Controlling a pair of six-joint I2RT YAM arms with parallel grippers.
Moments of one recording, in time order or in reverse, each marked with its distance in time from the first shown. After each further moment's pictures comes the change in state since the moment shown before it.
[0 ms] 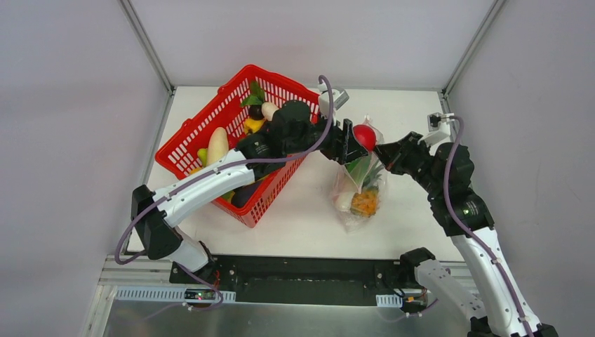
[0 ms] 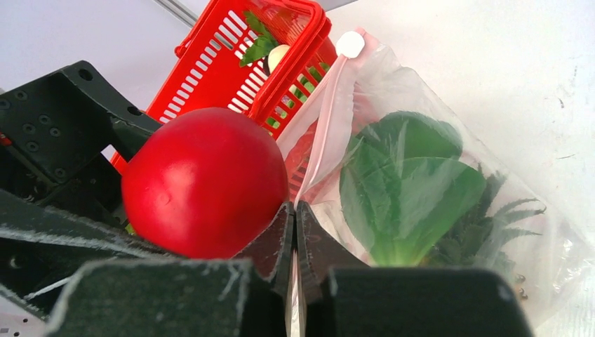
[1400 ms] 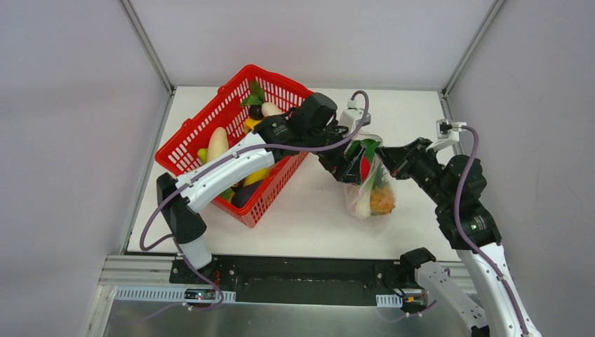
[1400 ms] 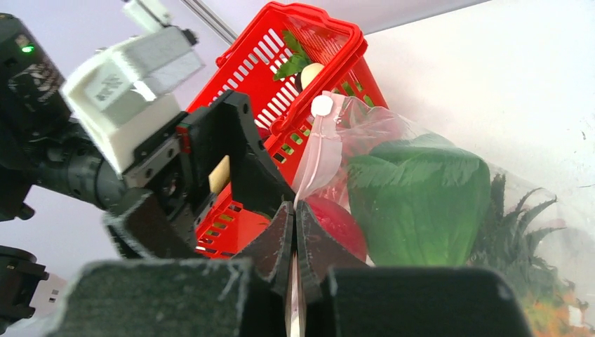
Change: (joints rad) left arm -0.001 0.228 0.340 -0.590 0.198 0.251; right arm 0.000 -0.098 -0.022 0.025 -0.024 -0.009
